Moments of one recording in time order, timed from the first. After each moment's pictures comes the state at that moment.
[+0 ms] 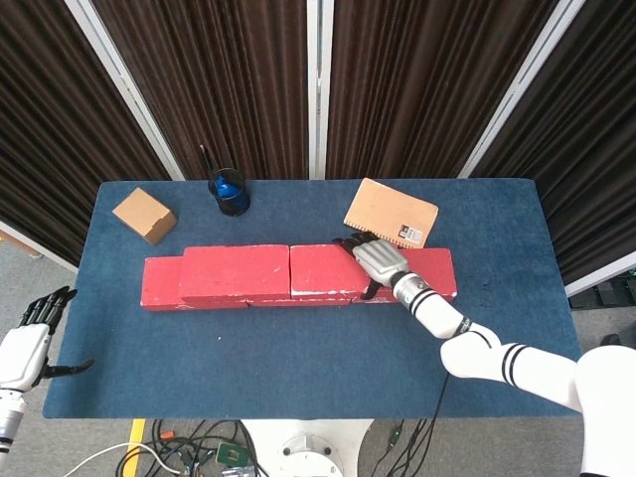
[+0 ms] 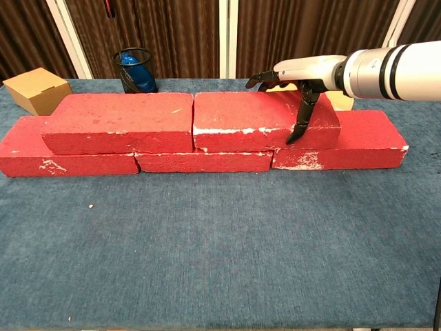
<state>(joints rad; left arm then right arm) -0.12 -1.10 0.00 -1.56 1.45 1.33 -0.25 1.03 -1.49 0.17 -1.29 -1.00 0.54 -0.06</state>
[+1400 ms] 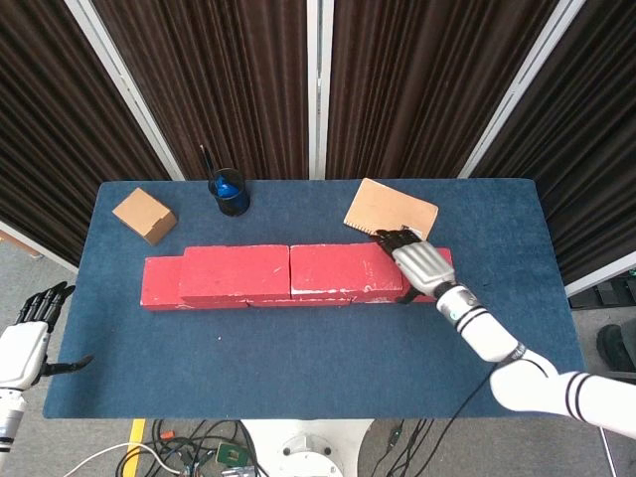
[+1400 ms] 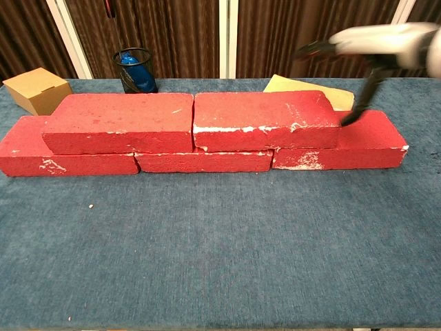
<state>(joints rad) -0.11 -1.11 -0.02 -1.56 1.46 1.38 -0.20 0.86 -1.21 0.10 -1.62 -1.08 0.80 -0.10</state>
